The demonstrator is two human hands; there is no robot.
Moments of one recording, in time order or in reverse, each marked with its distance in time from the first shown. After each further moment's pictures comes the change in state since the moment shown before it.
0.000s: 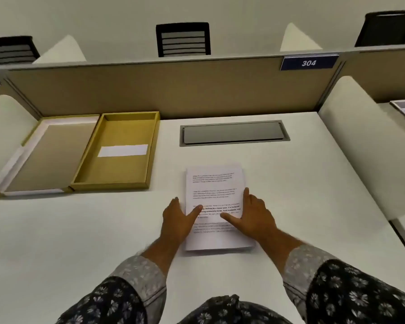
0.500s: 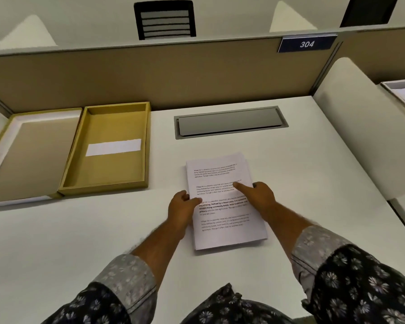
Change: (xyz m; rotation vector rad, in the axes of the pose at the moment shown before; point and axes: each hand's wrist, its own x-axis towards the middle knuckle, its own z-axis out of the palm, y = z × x) left_hand 0.042 0.002 -0.014 -0.496 -0.181 -0.172; right_hand 0.045 -0.018 -0.004 0.686 0.021 0.380
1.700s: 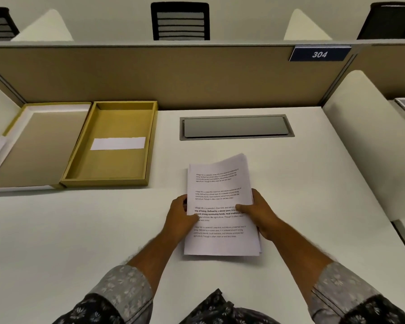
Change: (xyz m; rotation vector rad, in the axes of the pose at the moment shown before) left_hand -0.009 -0.021 -0.001 0.215 -0.075 0.229; right_hand -0.011 0.022 -0.008 0.433 -0.352 -0.118
